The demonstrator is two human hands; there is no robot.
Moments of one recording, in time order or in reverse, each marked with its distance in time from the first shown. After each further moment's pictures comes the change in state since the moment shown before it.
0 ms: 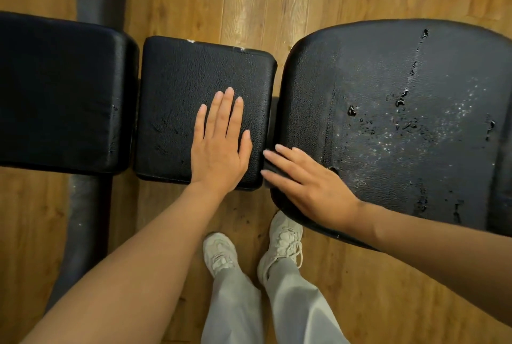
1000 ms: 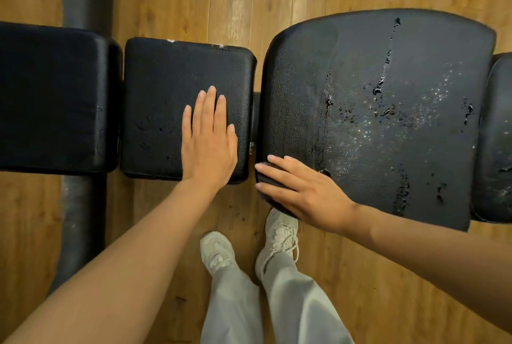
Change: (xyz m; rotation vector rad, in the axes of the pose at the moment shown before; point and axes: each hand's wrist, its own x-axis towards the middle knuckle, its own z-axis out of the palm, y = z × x) left_hand 0.005 0.018 -0.011 0.035 -0.078 -0.100; right_hand -0.028 -0.002 -0.006 0.040 -0.028 -0.050
